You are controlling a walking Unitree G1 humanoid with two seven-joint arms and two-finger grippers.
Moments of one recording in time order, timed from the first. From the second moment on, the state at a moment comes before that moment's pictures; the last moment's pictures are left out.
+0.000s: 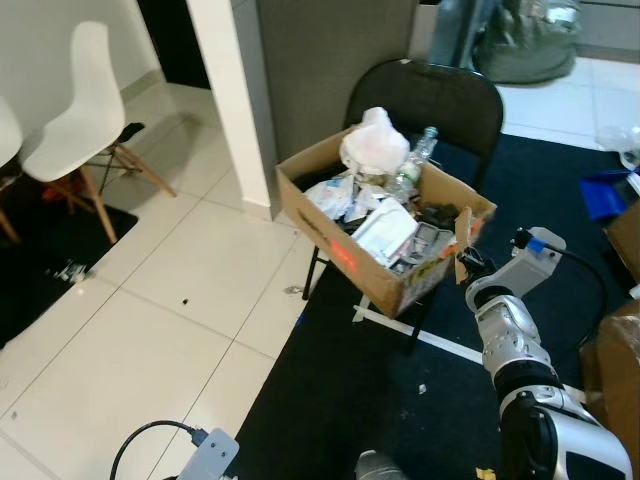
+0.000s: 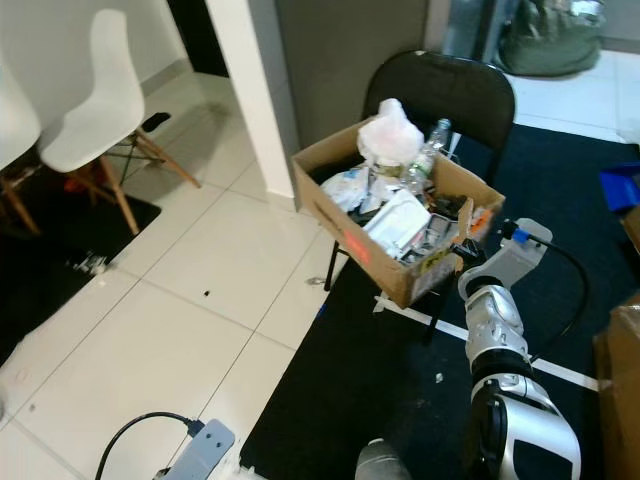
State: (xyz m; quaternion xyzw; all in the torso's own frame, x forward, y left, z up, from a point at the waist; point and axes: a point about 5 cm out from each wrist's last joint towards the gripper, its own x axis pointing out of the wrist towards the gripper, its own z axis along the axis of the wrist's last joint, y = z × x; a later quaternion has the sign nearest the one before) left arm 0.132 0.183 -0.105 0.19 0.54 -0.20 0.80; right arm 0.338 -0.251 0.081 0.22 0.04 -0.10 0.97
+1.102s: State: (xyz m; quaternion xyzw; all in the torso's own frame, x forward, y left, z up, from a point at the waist) left arm 0.163 0.179 -0.094 0.19 0.51 -0.17 0.82; right arm 0.365 -0.140 0.122 0.05 -0.01 0.16 0.99
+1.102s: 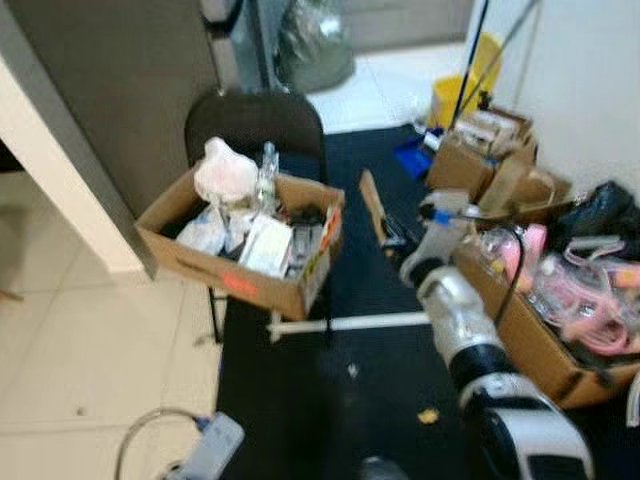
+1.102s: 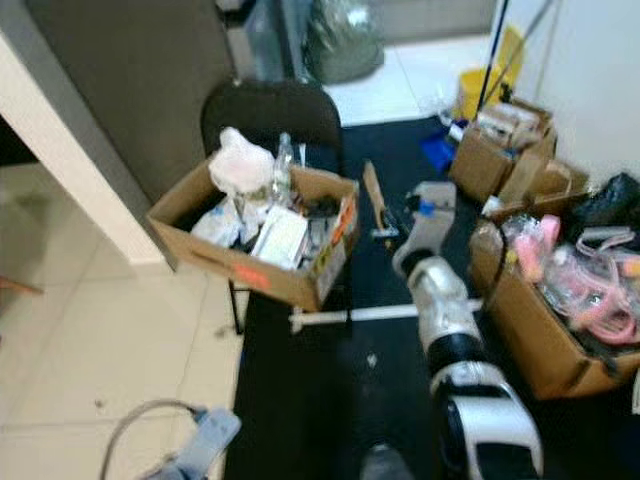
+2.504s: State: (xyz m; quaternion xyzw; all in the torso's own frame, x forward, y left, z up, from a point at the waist) left arm 0.165 0.208 -0.089 0.15 0.49 -0.08 0.85; right arm 0.370 -0.112 0.126 0.00 0.01 0.21 0.98
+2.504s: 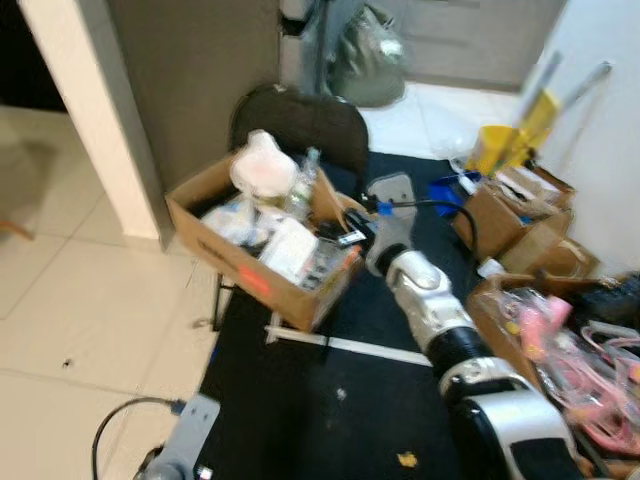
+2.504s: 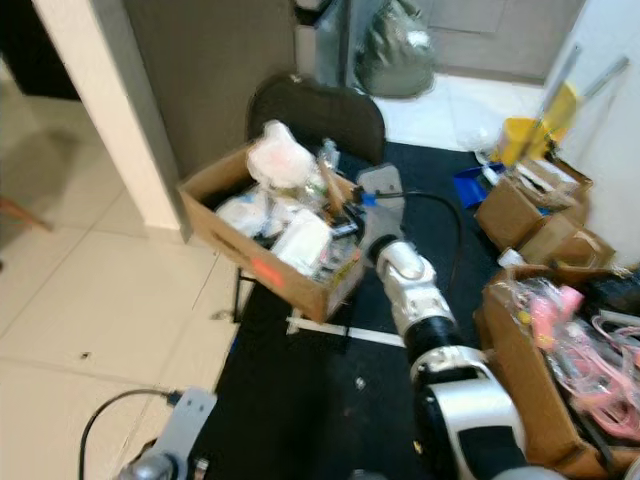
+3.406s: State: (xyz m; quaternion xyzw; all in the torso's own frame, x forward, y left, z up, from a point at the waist) left arm 0.147 0.216 -0.095 0.14 0.52 -0.06 0.84; right arm 0.368 -0.125 0.107 0.00 0.05 0.17 0.98
